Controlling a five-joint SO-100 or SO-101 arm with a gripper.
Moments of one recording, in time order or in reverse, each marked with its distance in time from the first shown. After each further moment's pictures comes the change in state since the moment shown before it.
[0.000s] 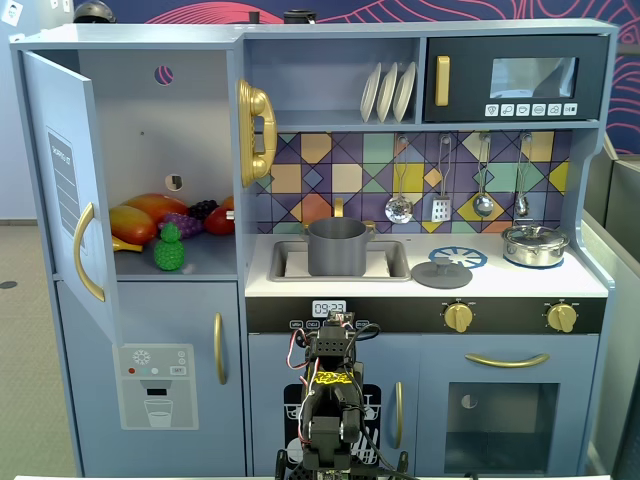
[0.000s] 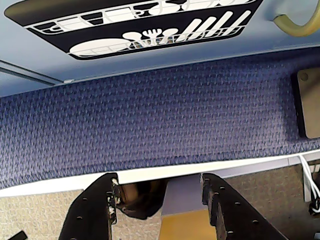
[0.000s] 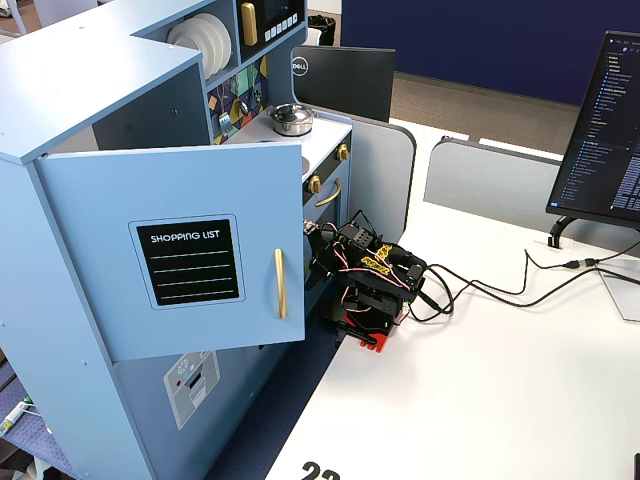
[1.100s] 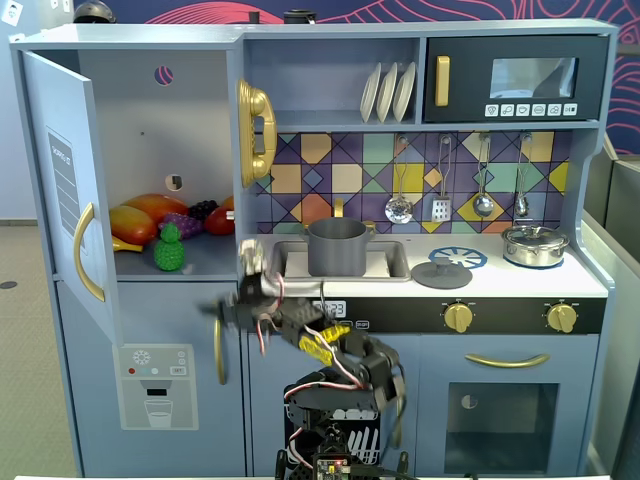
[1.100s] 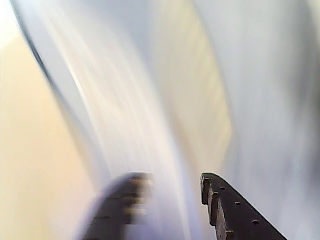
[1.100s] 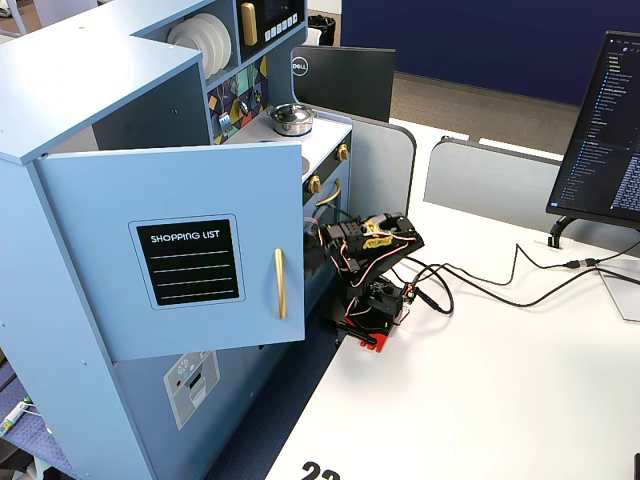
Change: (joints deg) arm -49.6 -26.5 -23.8 -69.0 1.7
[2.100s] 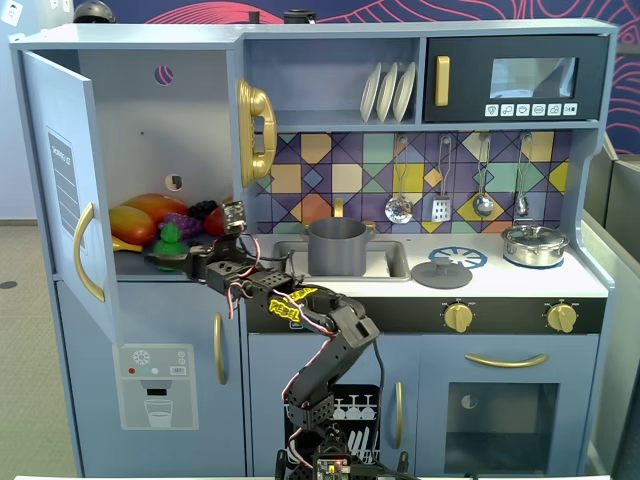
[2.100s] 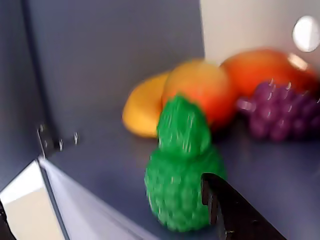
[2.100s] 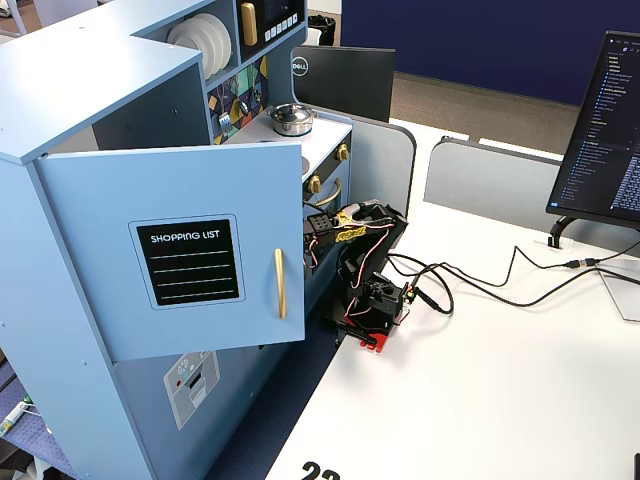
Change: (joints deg) arm -0.6 -30.0 -22.0 -20.6 0.6
